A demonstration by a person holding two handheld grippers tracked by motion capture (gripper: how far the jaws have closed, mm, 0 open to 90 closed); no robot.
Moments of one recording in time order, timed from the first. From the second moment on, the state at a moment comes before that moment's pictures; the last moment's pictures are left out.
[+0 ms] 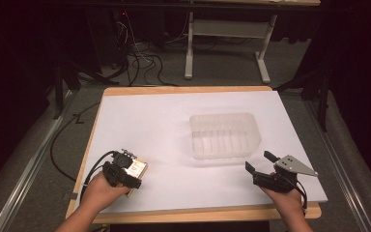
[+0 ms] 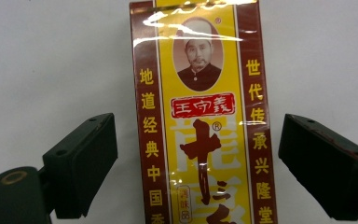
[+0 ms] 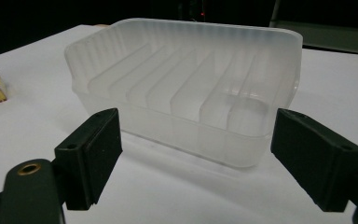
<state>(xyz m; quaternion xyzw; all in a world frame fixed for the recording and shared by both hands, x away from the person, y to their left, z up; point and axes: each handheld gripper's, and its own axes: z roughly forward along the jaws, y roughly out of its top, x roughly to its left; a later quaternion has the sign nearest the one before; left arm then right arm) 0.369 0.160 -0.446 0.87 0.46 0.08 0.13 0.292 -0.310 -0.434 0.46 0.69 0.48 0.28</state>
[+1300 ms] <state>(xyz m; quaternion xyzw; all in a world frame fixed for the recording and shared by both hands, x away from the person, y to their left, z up) 0.355 0.165 -0.436 0.87 0.44 0.10 0.21 0.292 -0.315 -0.434 0.47 0.68 0.48 0.28</state>
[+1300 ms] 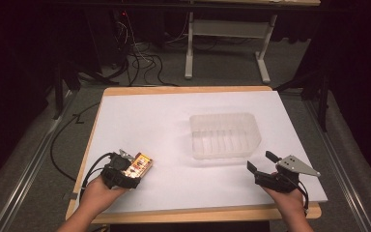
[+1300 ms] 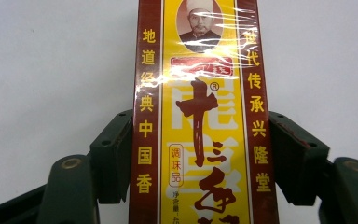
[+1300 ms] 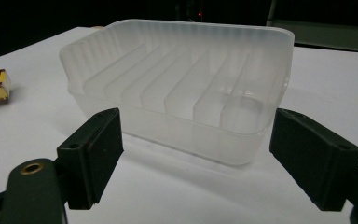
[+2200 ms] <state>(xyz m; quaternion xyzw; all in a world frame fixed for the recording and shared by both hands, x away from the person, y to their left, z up) 0.335 0.131 -0.425 0.84 0.38 0.16 0.36 0.292 -0.313 -0.436 0.46 0.69 0.48 0.28</state>
